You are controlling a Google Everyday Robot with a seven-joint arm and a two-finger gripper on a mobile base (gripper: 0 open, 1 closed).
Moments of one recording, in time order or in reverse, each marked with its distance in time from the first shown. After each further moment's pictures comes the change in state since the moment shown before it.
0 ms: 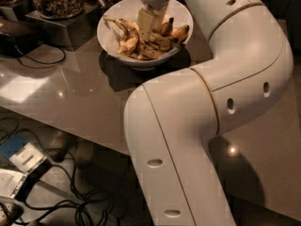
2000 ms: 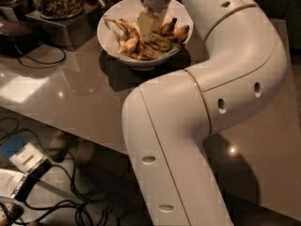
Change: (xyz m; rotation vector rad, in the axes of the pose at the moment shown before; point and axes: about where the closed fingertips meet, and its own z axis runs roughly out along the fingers) arm 0.001 -0.003 0.010 -0.006 0.016 0.005
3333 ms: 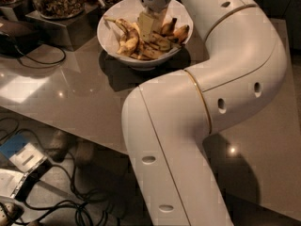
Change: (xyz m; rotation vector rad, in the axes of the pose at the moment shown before) arm 0.000 0.000 0.000 0.000 0.000 0.000
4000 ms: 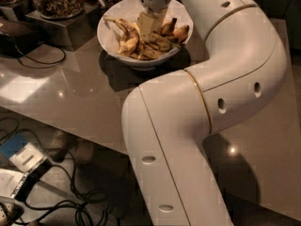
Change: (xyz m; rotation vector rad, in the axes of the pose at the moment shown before) arm 0.000 0.000 0.000 0.000 0.000 0.000
